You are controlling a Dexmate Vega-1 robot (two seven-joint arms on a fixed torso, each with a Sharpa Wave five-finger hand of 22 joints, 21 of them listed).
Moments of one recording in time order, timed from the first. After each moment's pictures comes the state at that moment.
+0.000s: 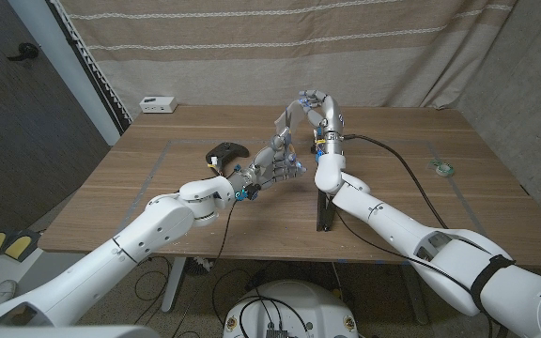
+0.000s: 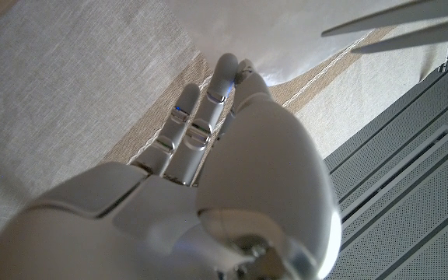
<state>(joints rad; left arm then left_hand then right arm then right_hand) 0.95 0.71 0.51 -2.00 -0.94 0.31 0.06 0.45 -0.14 -0.33 -0.09 0.38 0.75 -0.12 1.20 0.97 0.77 -0.15 0.85 0.81 0.74 -0.08 0.29 0.68 0.33 0.04 0.32 0.28 -0.55 -0.21 -0.72 -1.07 -0.23 0.31 -0.88 1.45 0.14 0.05 -0.14 0.23 0.87 -0.09 0.34 0.23 0.99 -0.14 0.55 0.30 1.06 -0.18 0.52 0.84 0.33 -0.04 1.06 0.17</state>
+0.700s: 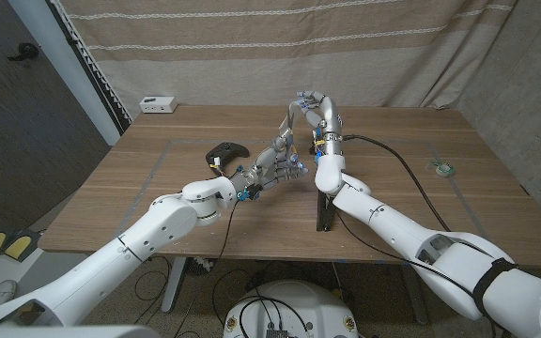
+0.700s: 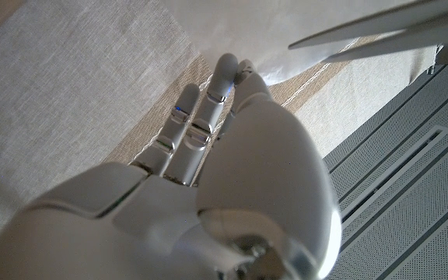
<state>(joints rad) 0.94 0.69 0.52 -1.96 -0.93 0.31 0.03 0.45 -0.14 -0.33 -0.09 0.38 0.75 -0.12 1.20 0.97 0.77 -0.15 0.85 0.80 0.74 -0.07 0.29 0.68 0.33 0.04 0.32 0.28 -0.57 -0.22 -0.72 -1.10 -0.23 0.31 -0.85 1.45 0.14 0.06 -0.14 0.22 0.86 -0.09 0.34 0.23 0.99 -0.14 0.55 0.30 1.06 -0.18 0.52 0.84 0.33 -0.04 1.06 0.17</state>
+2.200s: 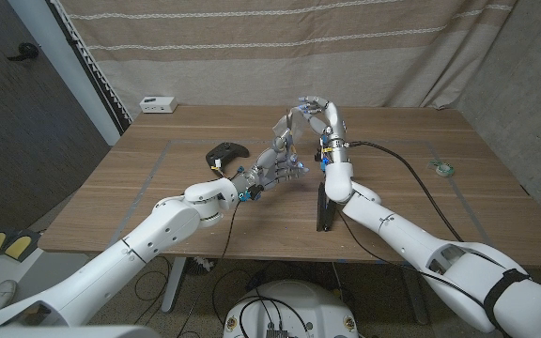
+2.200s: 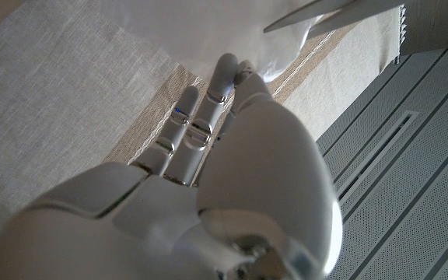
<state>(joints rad) 0.94 0.67 0.52 -1.94 -0.93 0.29 0.02 0.46 -0.14 -0.33 -0.09 0.38 0.74 -0.12 1.20 0.97 0.77 -0.16 0.85 0.80 0.74 -0.07 0.29 0.68 0.33 0.04 0.32 0.28 -0.62 -0.27 -0.69 -1.09 -0.24 0.50 -0.80 1.44 0.14 0.08 -0.13 0.22 0.85 -0.11 0.32 0.23 0.99 -0.14 0.52 0.30 1.05 -0.18 0.49 0.83 0.29 -0.04 1.05 0.18</state>
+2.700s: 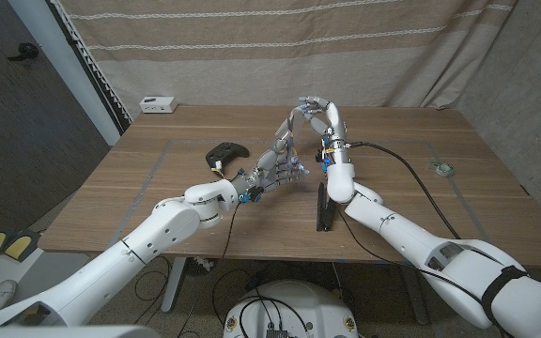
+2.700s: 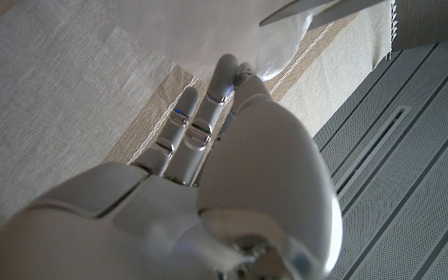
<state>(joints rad) 0.95 0.67 0.52 -1.94 -0.94 0.29 0.01 0.45 -0.13 -0.33 -0.09 0.38 0.74 -0.12 1.20 0.97 0.77 -0.16 0.85 0.80 0.74 -0.07 0.29 0.68 0.33 0.04 0.31 0.28 -0.60 -0.25 -0.68 -1.04 -0.24 0.55 -0.80 1.44 0.14 0.09 -0.13 0.22 0.84 -0.12 0.31 0.23 0.97 -0.15 0.51 0.31 1.04 -0.17 0.49 0.83 0.28 -0.04 1.05 0.18</state>
